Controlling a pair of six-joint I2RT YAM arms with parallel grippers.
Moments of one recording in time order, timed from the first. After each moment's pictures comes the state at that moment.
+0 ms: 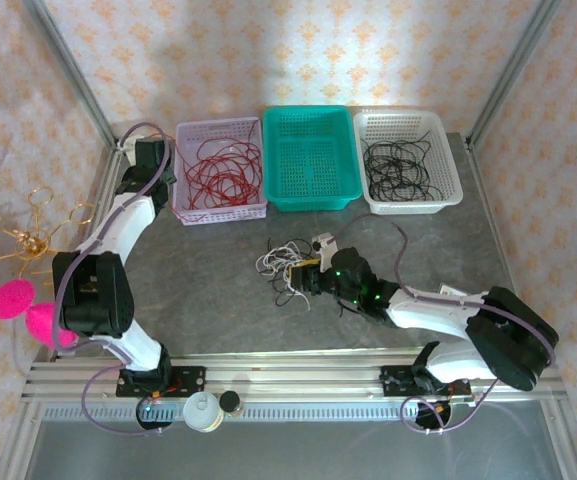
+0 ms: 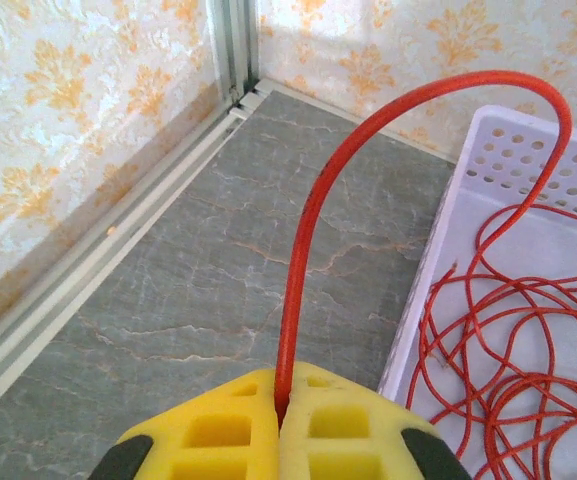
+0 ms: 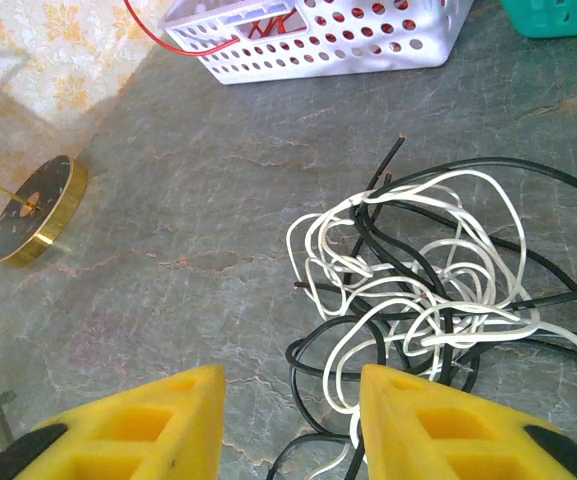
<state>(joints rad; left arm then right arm) 0.04 1.60 1.23 -0.26 -0.47 -0.38 0.85 1.30 0.47 0.39 -0.09 0.54</state>
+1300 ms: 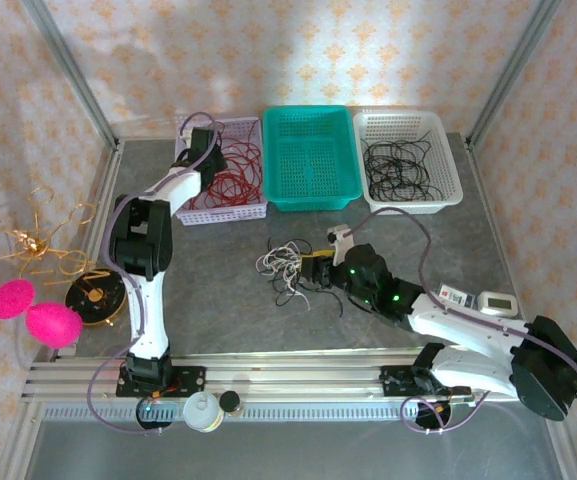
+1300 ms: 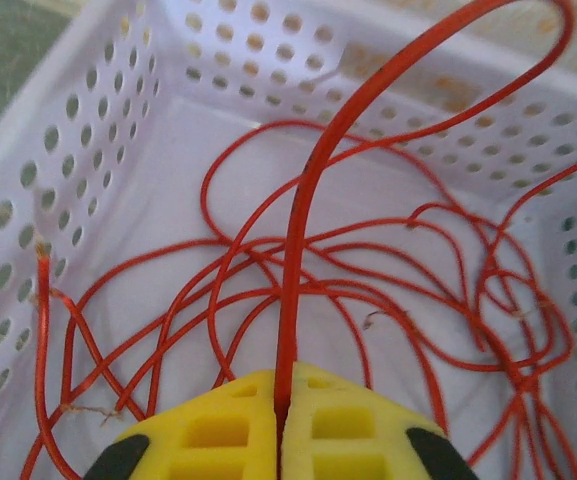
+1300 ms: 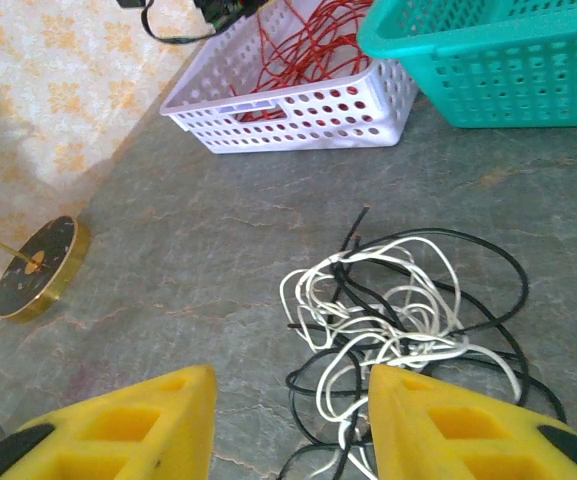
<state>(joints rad) -0.10 2.17 1.64 -0.17 -0.28 -0.51 0.85 1.07 0.52 0.14 0.03 0.56</state>
